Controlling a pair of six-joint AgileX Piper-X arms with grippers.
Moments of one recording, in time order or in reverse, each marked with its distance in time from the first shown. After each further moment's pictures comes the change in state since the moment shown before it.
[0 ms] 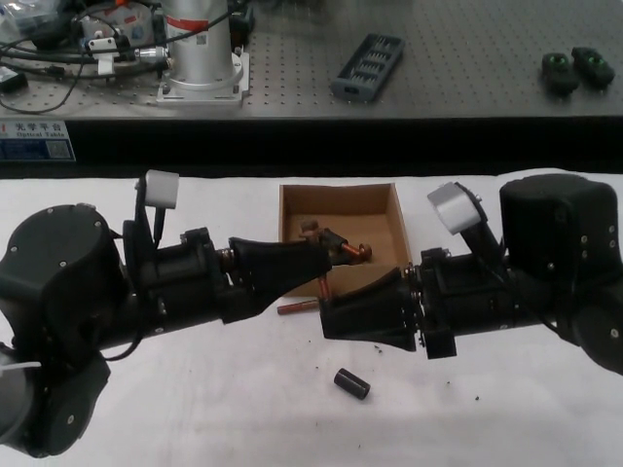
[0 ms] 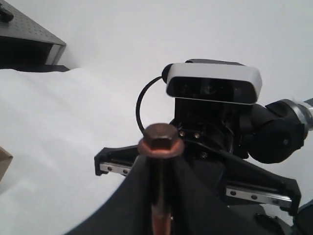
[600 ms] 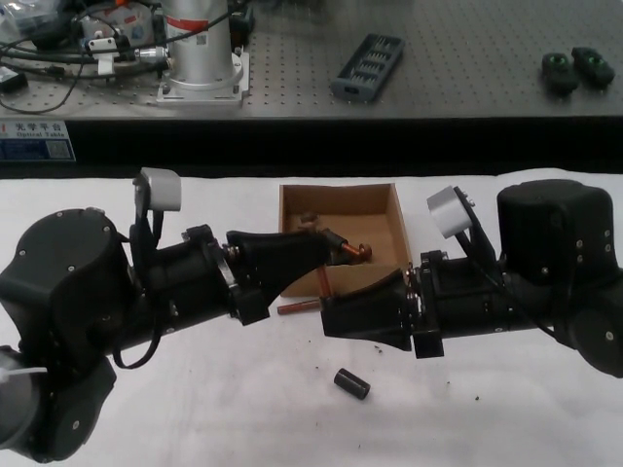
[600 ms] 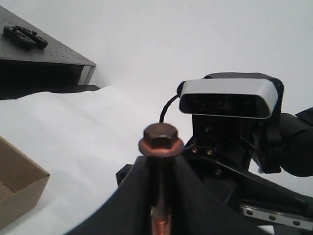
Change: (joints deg) left arm -1.8 0.0 0.2 0.2 -6.8 6.4; right arm -0.1 2.4 0.0 -0.4 3.8 -0.4
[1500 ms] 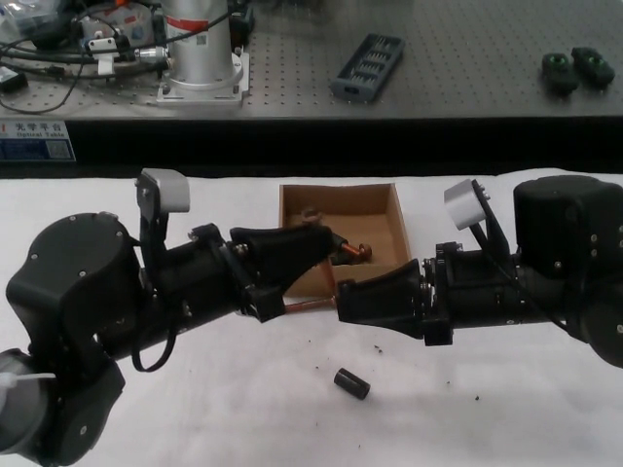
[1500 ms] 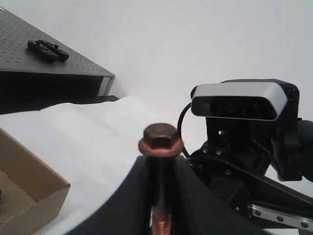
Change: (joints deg) left arm -1.5 0.0 0.1 0.0 -7.5 2.4; right arm -2.3 0.0 0.0 0.0 1.2 -0.4
